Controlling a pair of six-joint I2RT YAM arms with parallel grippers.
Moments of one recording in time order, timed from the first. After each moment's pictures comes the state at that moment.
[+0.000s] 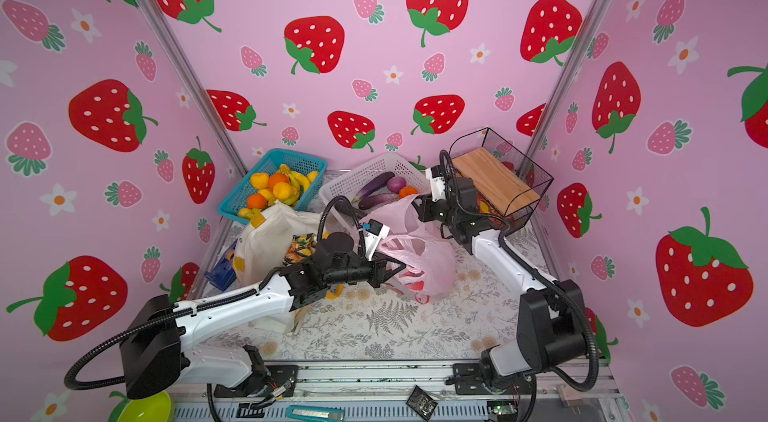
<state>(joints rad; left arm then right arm) -0.91 1.36 0.85 0.18 0.32 -0.66 0.41 1.49 1.09 -0.03 -0.43 0.26</state>
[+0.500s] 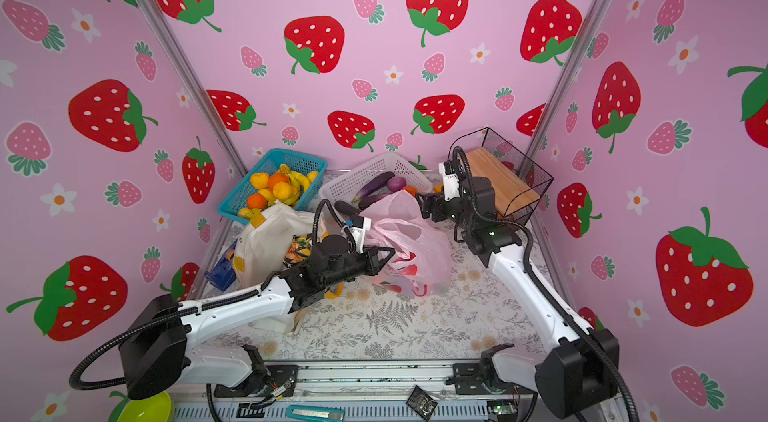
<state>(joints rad) -0.86 1.36 0.79 0.28 0.13 -0.84 0.43 1.19 1.08 -0.18 -0.22 0.11</state>
